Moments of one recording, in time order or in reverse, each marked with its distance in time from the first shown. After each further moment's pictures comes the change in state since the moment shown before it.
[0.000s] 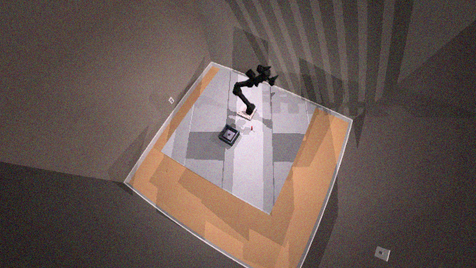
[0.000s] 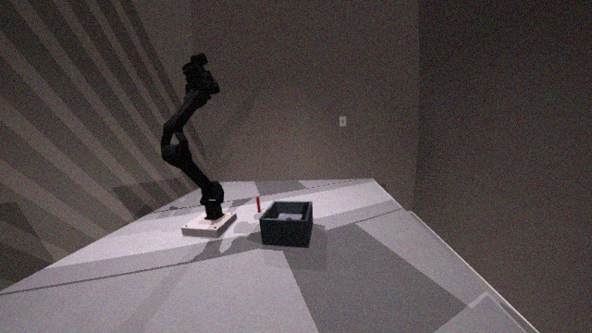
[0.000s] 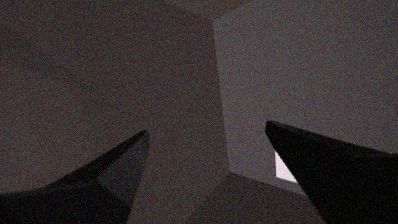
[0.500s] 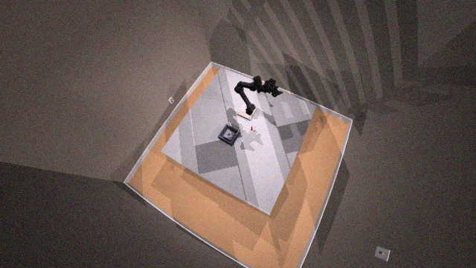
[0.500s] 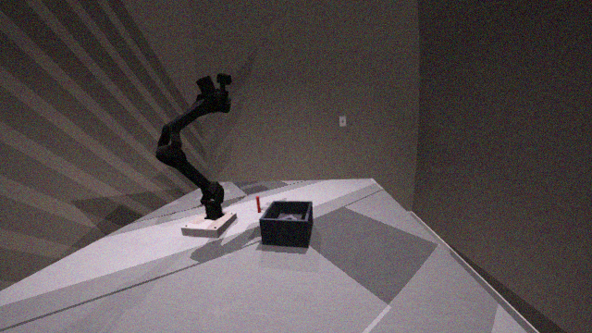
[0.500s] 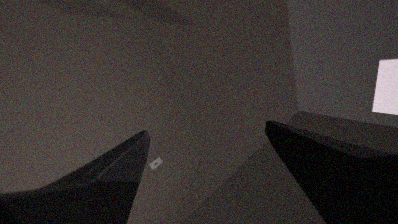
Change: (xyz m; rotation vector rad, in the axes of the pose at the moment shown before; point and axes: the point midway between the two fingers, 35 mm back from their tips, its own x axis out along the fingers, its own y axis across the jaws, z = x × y) arm -0.022 0.113 -0.059 0.303 0.318 0.291
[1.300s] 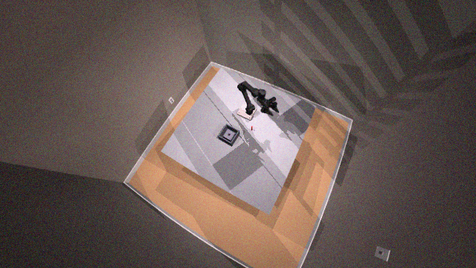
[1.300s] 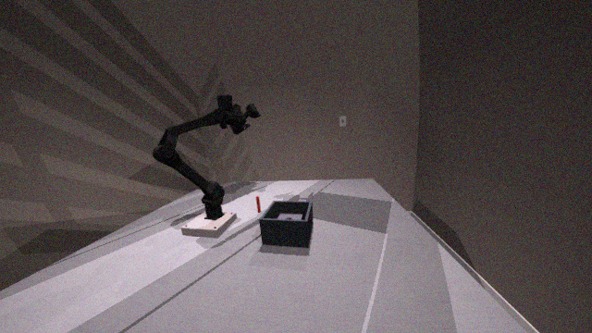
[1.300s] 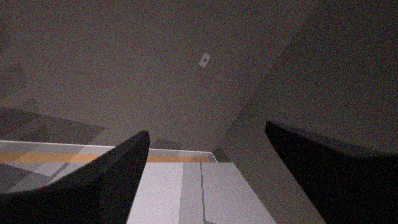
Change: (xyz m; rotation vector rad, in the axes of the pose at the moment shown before) arm -0.035 0.108 -0.143 0.563 0.604 0.136
